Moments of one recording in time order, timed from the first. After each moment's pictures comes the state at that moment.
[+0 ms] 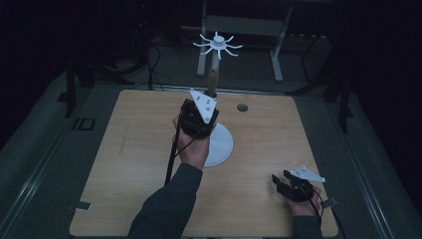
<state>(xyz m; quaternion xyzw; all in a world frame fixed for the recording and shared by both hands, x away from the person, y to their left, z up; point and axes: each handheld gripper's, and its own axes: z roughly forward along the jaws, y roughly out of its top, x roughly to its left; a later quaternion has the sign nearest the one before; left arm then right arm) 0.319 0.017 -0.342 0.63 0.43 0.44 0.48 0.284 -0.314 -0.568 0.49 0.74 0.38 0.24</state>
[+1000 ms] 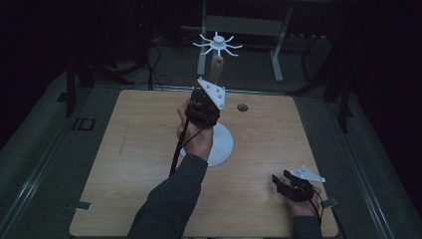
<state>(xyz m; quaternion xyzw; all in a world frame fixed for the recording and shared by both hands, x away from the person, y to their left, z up) 0.339 0.003 -0.329 0.64 0.44 0.48 0.41 0.284 -0.314 -0.568 0.49 0.74 0.38 0.24</state>
